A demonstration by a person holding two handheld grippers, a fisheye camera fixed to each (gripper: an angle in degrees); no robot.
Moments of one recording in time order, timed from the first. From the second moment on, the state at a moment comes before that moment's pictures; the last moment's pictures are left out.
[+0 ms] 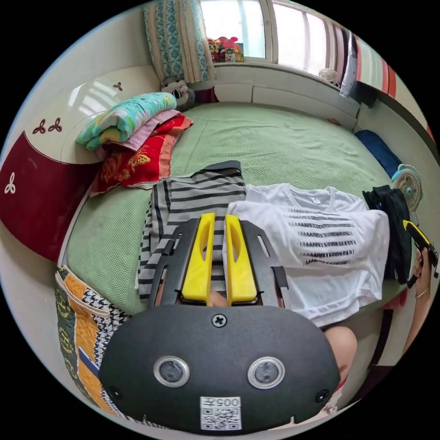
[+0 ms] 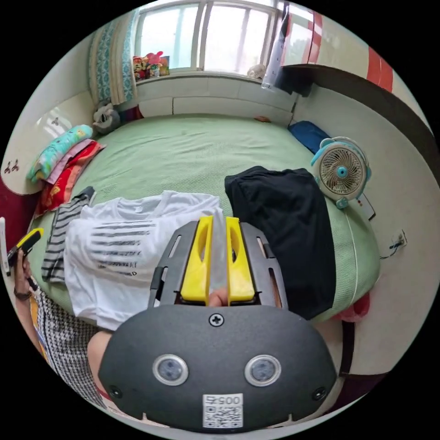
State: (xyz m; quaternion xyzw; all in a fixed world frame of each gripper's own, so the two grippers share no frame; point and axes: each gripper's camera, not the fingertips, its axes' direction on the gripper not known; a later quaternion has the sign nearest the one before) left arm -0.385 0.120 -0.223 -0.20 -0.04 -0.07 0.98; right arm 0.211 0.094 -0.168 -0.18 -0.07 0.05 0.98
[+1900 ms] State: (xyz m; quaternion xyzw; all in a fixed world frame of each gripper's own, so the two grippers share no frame) left arm -0.406 0.277 -0.344 -0.30 0.06 -0.11 0.95; right arm 0.250 0.269 -0.242 -0.28 -0.08 0.03 0.96
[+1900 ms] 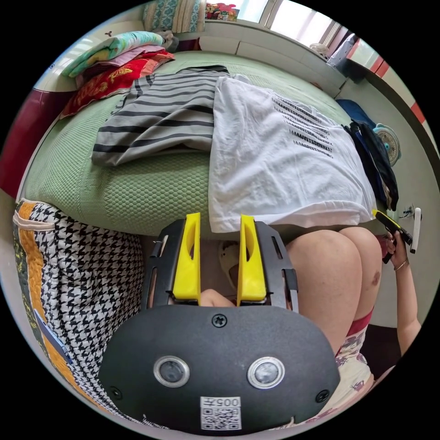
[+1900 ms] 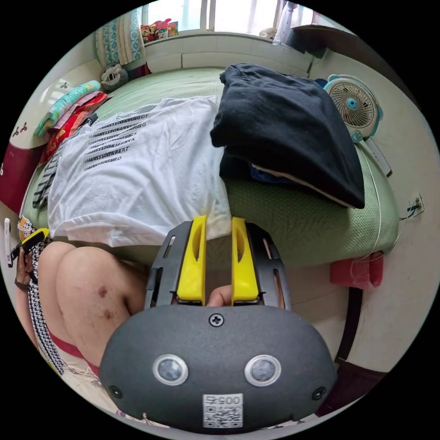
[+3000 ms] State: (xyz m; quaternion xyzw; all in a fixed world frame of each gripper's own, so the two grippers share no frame) left arm -0.397 0.203 -0.685 -0.17 0.03 -0.06 0.98; right arm 0.342 0.242 -0.537 -0.16 -0.09 0.04 0.98
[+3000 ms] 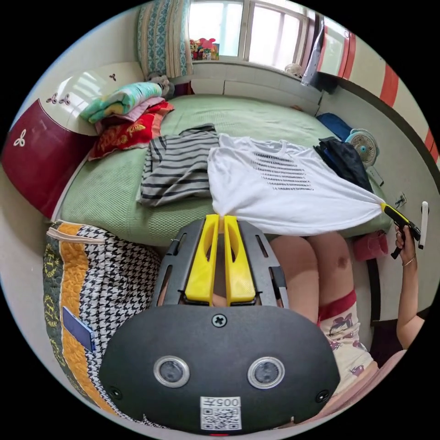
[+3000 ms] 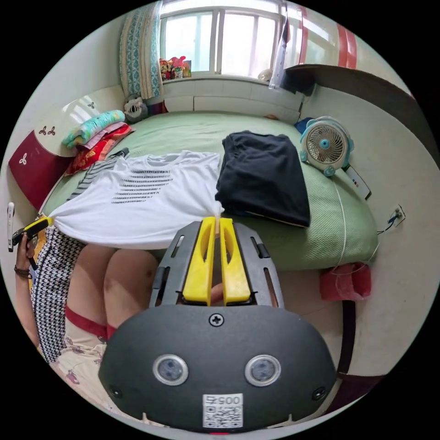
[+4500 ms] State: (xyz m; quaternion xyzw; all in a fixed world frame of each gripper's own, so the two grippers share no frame) left arm -0.458 0.111 -0.731 -0.17 0.04 -0.10 0.98; right arm 0.382 0.208 -0.633 -0.19 -0.09 0.11 0.97
